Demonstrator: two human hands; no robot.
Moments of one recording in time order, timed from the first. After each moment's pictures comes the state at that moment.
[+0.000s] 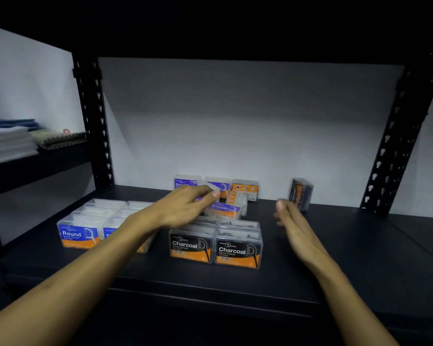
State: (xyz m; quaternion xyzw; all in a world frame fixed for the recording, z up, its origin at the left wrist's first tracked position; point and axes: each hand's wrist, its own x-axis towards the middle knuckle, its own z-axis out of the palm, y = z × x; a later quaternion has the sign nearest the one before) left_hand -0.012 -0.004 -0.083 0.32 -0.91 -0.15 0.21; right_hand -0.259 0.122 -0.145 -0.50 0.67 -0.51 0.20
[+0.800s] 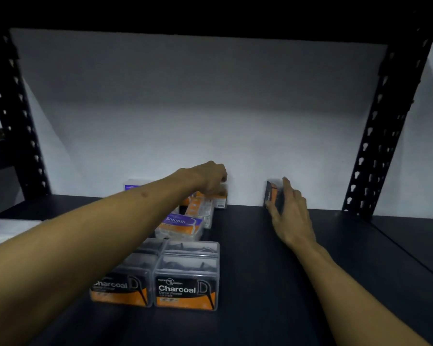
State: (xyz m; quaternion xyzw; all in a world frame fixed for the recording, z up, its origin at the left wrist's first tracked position) left_hand -0.218 -0.124 -0.069 0.34 -0.94 0.04 0.04; right_hand -0.381 0.039 -0.167 -0.48 0.77 -0.42 -0.07
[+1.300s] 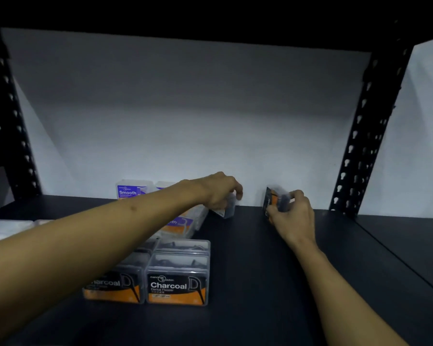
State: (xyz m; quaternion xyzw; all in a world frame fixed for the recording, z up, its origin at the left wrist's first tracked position) left_hand -0.225 -0.072 -0.075 0.23 -0.97 0.02 0.04; right_hand -0.383 0.063 -0.155 -0.37 0.76 -0.52 -0.04
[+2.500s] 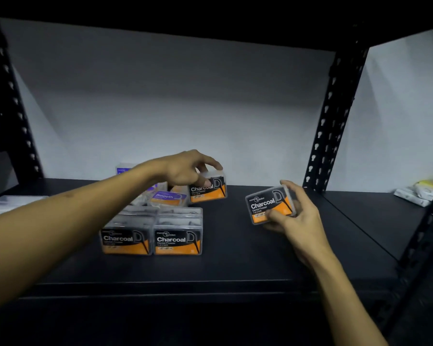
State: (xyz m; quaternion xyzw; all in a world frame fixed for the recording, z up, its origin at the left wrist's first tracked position) left_hand -0.138 -0.022 -0.042 0.23 -0.95 -0.22 0.09; right_hand -0.315 0.194 -0.139 -0.39 0.61 -0.67 0.15
